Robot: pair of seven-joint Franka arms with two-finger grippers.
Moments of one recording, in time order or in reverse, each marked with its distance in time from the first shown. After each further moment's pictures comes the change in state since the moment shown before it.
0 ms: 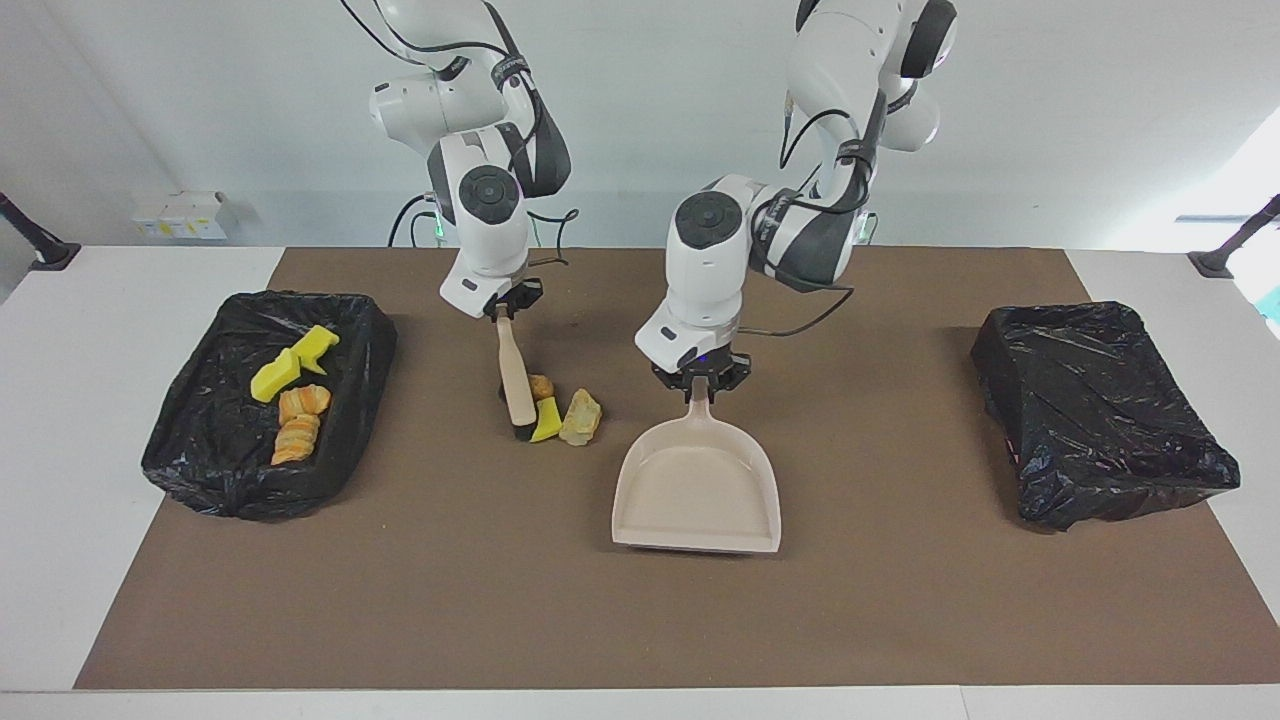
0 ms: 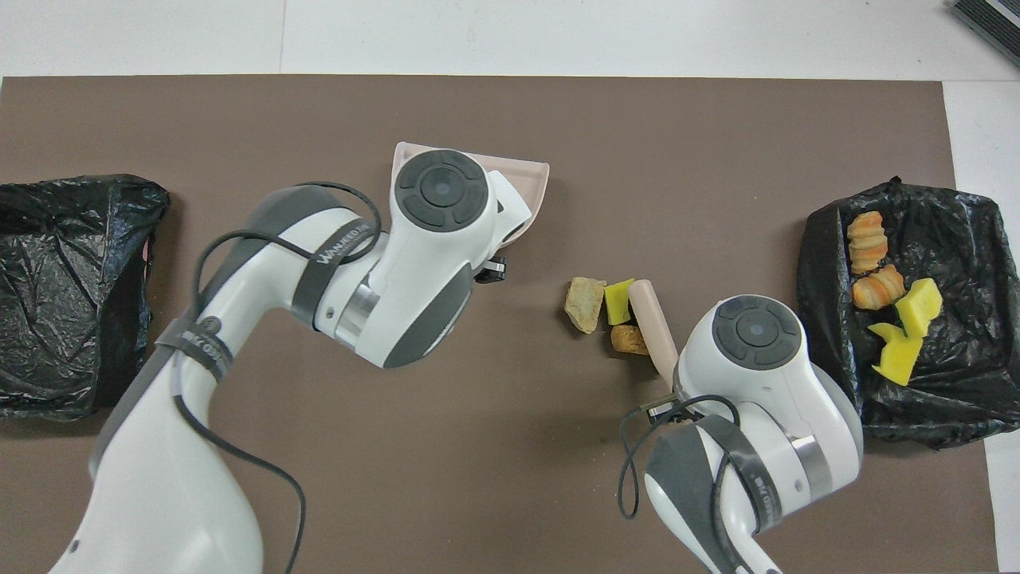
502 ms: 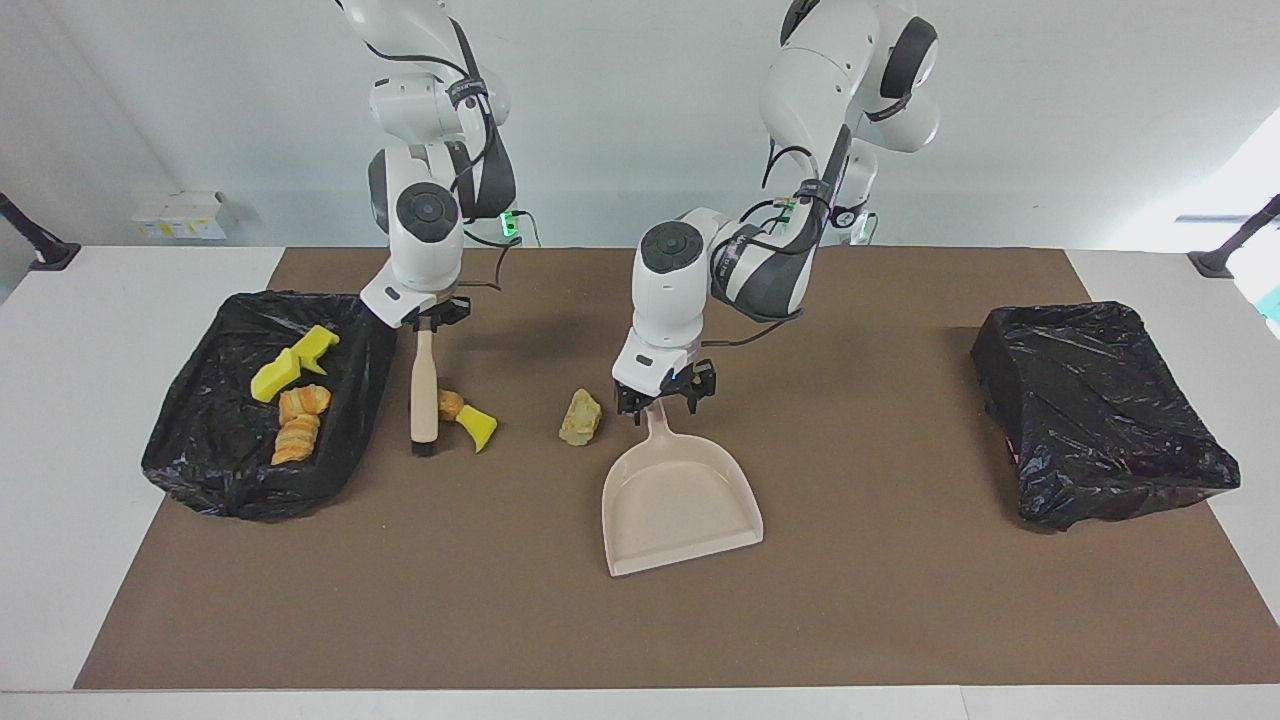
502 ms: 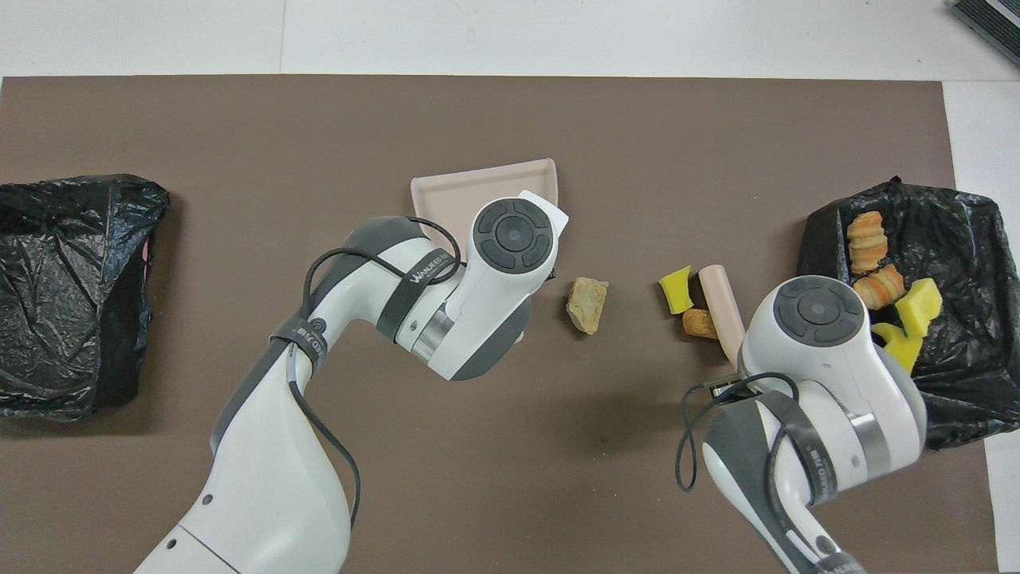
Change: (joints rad) left arm -0.097 0.147 -0.015 0.011 0.001 0.192 -0.512; right arm -0.146 0.000 -0.004 -0.018 -0.140 -0.010 0.008
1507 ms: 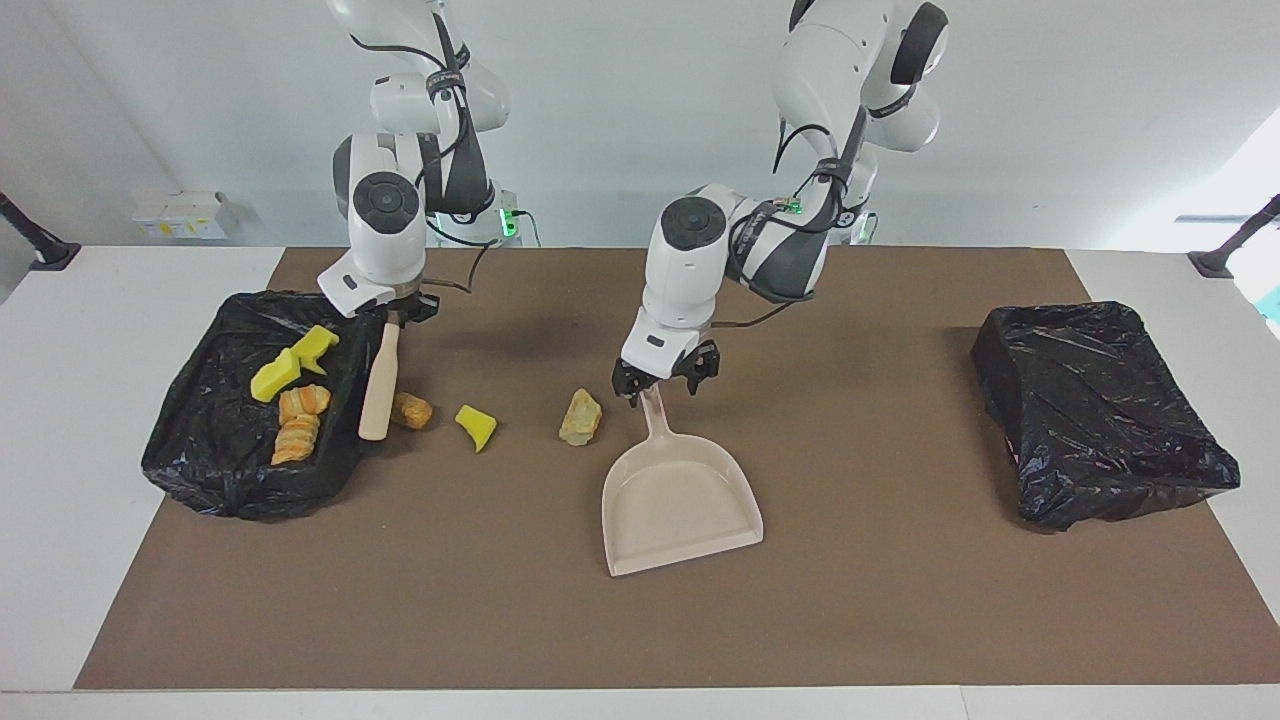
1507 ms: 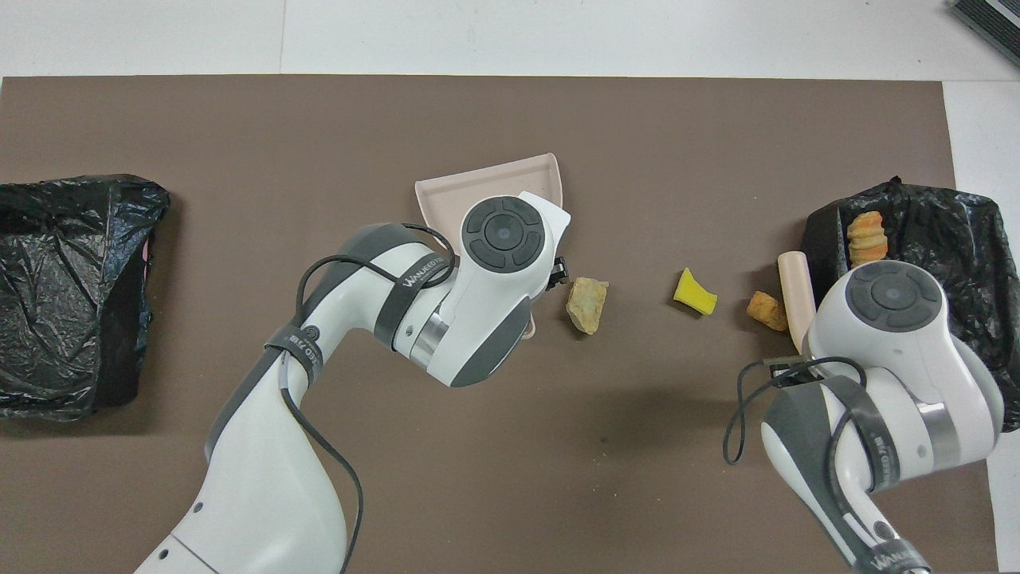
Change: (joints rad) left arm -0.001 -0.004 -0.010 -0.015 -0.084 0.029 -0.035; right arm -0.123 -0.015 -0.013 0.003 -0.135 -0.016 0.108
